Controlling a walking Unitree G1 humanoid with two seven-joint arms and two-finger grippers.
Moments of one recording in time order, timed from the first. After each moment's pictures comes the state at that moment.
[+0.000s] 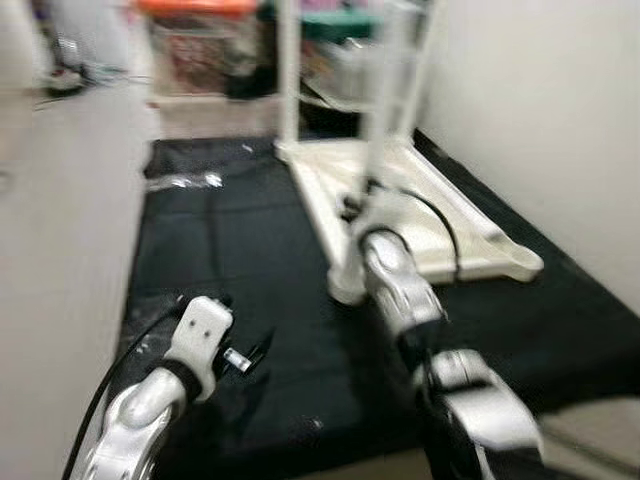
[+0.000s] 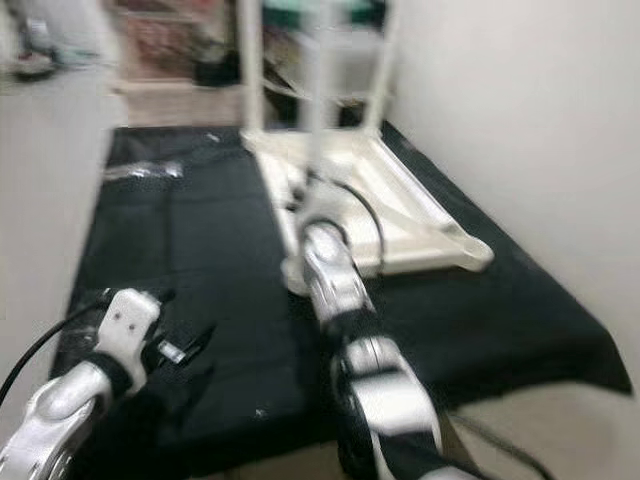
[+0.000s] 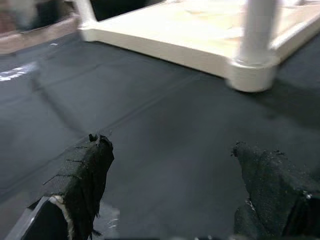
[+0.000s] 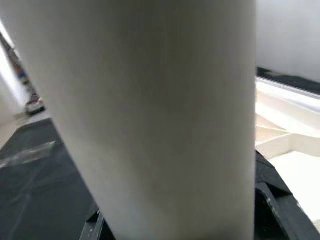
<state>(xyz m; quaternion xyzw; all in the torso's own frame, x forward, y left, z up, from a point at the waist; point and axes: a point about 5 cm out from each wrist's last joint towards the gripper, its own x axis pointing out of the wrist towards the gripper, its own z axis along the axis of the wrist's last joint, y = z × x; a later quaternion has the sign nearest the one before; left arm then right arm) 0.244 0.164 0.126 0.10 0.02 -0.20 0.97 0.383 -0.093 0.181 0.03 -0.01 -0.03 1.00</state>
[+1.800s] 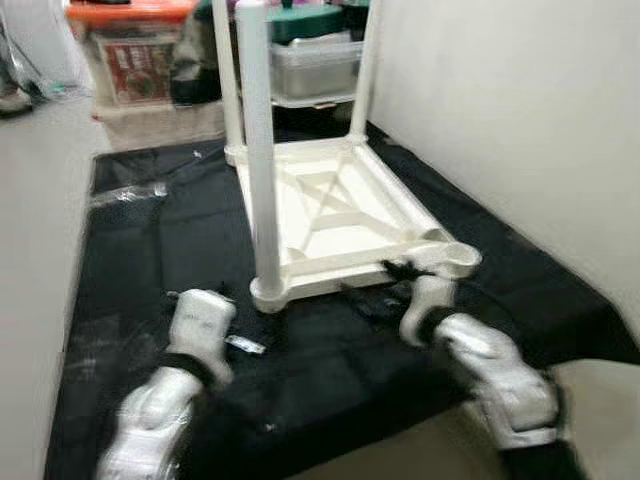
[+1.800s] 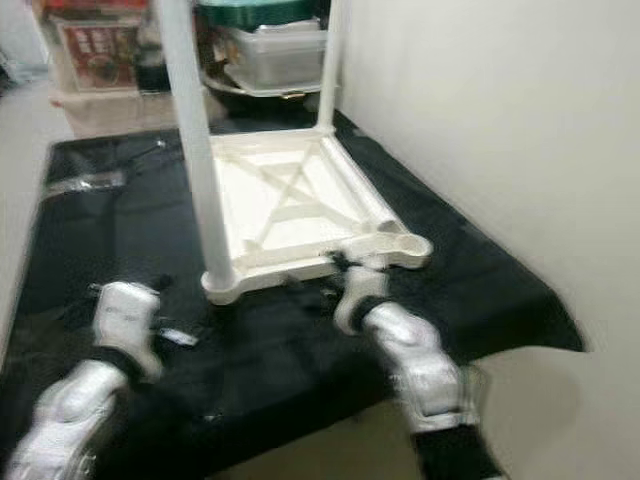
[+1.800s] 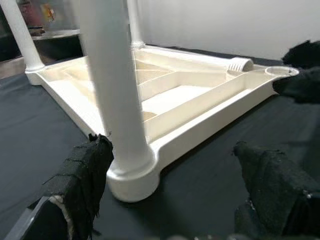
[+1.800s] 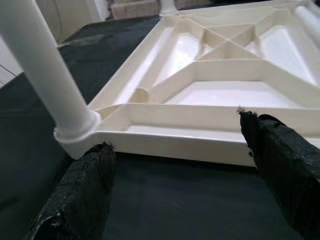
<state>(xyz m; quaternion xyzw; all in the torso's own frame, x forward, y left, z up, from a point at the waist) 0.246 0.146 0.142 0.05 -0.03 -0.16 0.98 0.301 -0.139 0.147 -0.04 0.07 0.25 0.96</state>
